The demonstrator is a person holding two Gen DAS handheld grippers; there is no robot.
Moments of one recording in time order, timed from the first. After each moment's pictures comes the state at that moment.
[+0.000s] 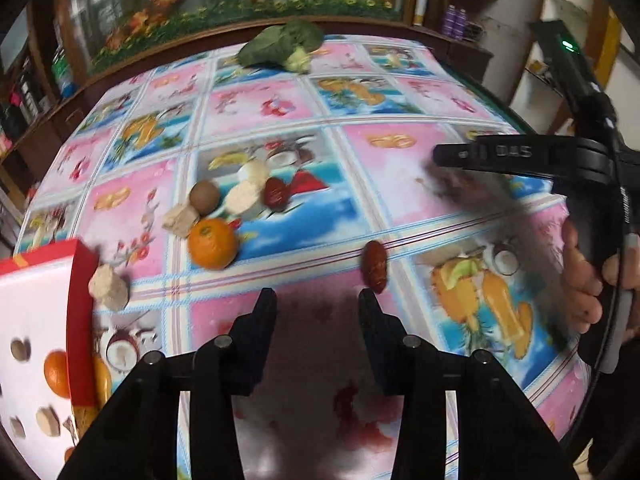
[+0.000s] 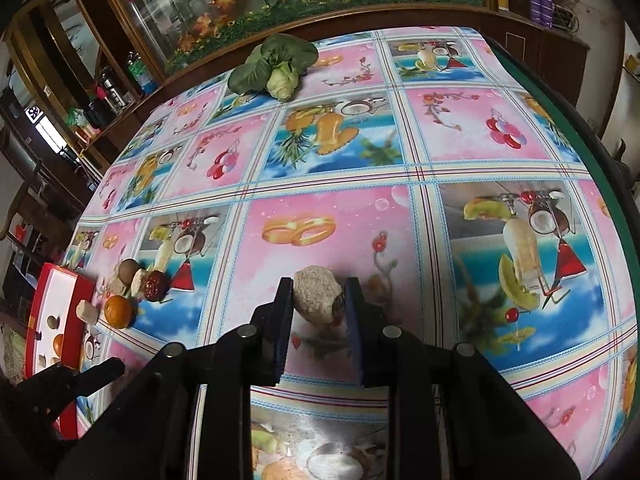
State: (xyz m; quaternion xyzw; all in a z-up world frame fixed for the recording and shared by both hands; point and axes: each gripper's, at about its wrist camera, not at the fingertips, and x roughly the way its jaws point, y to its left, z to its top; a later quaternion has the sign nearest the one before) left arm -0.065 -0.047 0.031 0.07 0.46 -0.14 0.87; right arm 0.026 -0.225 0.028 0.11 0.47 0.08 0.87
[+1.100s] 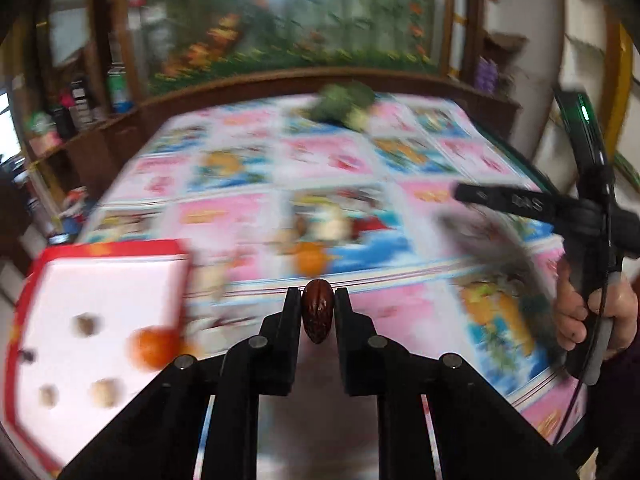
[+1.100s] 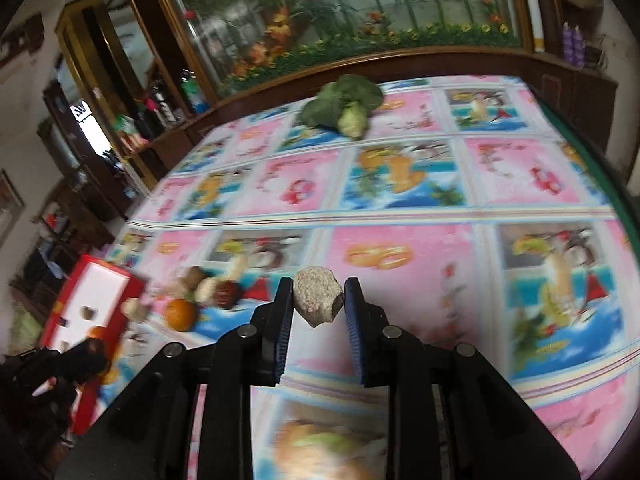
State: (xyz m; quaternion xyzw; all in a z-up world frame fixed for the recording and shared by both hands) left arm -0.115 0.031 0.074 0.03 0.37 -0.06 0.93; right arm -0.002 -0.185 0.051 0.11 0.39 0.17 0.90
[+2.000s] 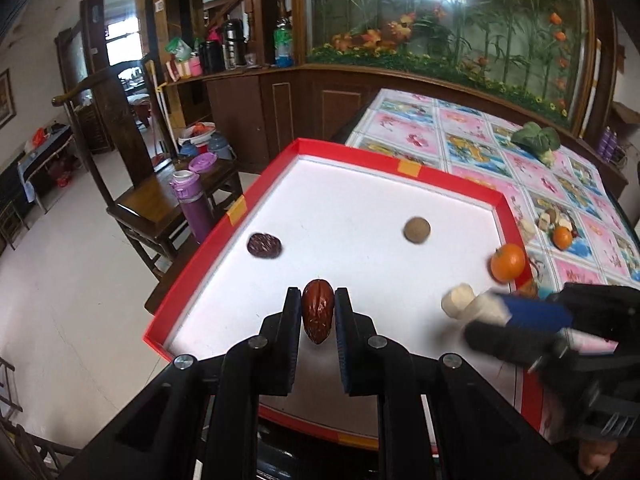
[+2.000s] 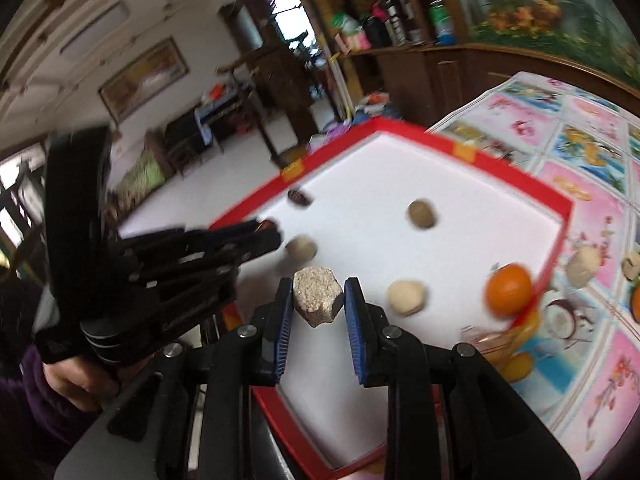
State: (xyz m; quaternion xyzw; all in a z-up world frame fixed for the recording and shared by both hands) left arm -0.188 0.250 0.048 -0.05 0.38 0.14 0.91; right arm -0.127 0.142 0.040 -0.04 0.40 0.49 0.77
